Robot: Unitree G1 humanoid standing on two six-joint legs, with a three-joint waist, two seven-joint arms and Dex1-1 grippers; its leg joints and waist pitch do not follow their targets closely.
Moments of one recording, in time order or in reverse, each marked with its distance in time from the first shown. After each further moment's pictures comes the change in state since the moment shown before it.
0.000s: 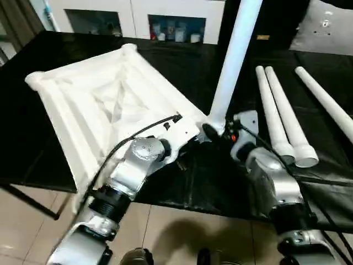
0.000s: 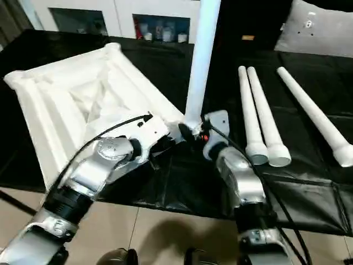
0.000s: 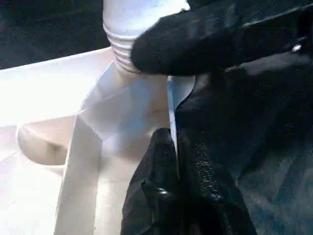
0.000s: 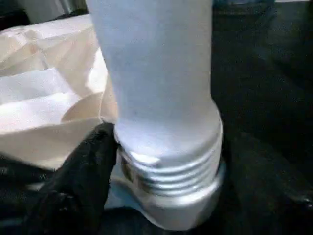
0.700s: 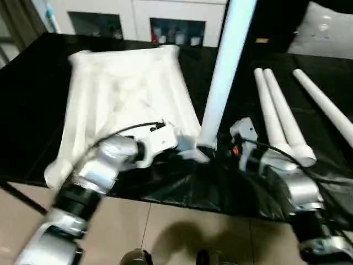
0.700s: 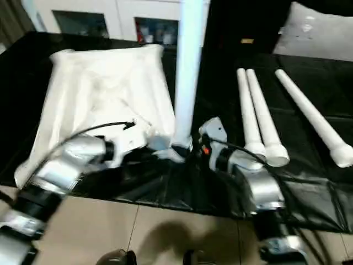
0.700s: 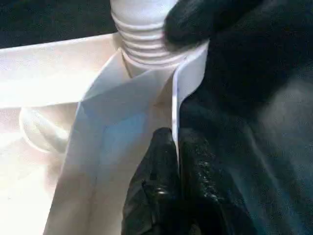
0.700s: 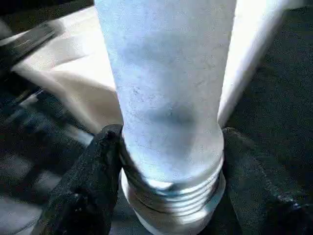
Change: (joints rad) left arm 0.030 0.096 0.016 -0.010 -0.046 -0.047 -0.194; right arm 0.025 -0.060 0.082 -0.099 -0.006 0.090 0.174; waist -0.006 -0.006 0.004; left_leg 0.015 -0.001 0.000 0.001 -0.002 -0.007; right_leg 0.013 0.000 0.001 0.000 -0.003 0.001
